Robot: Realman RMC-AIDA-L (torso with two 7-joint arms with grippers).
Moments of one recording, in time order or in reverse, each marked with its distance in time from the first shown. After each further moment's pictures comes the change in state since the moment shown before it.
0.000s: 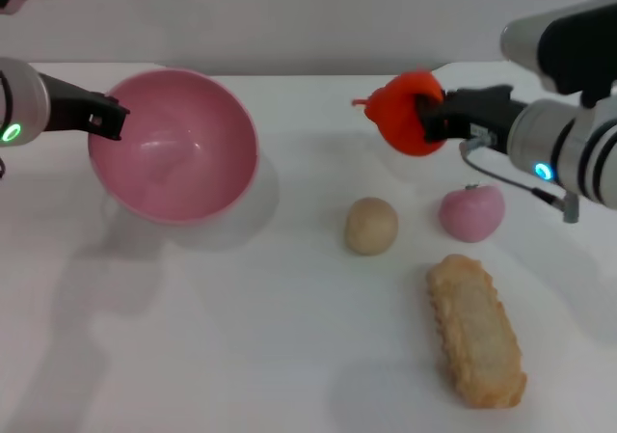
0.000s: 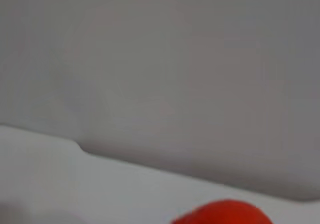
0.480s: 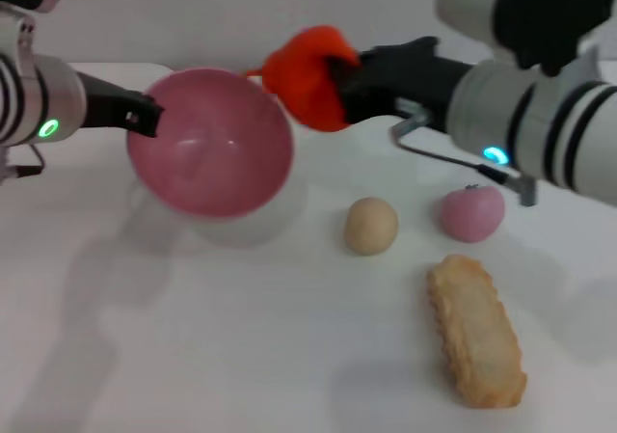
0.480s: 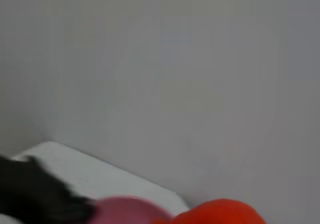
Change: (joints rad) left arm -0.032 -0.001 0.013 -0.067 -0.059 0.060 0.001; right arm -0.033 0.006 -0.115 -0.332 -0.043 0.154 0.005
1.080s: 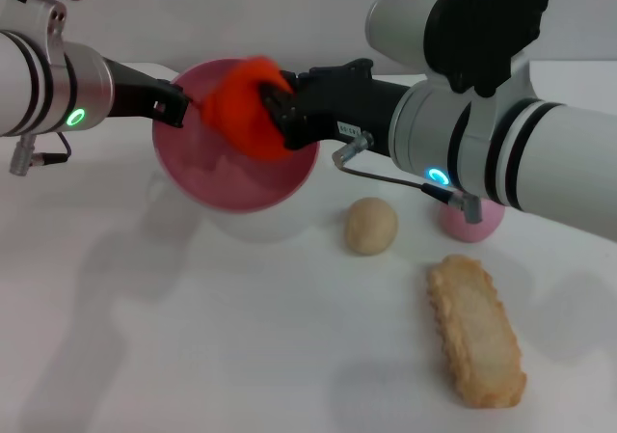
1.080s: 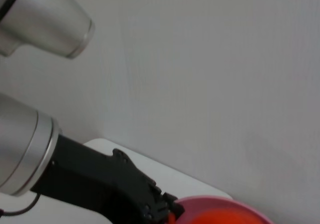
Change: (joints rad) left arm -0.044 -0.001 0.029 -0.018 -0.017 0.021 -0.004; right arm 0.072 -0.006 -0.086 0.067 0.067 -0.053 0.010
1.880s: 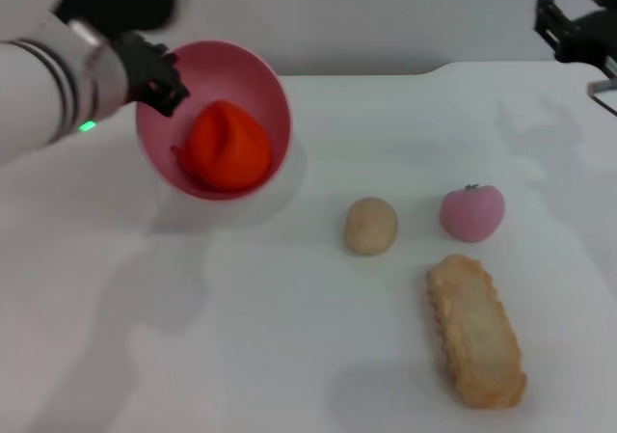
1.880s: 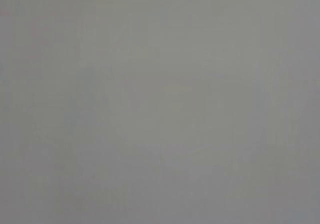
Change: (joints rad) left arm 0.063 0.002 0.173 0.039 0.269 0.170 0.134; right arm -0.213 0.002 0.288 0.265 -0.265 -0.546 0.061
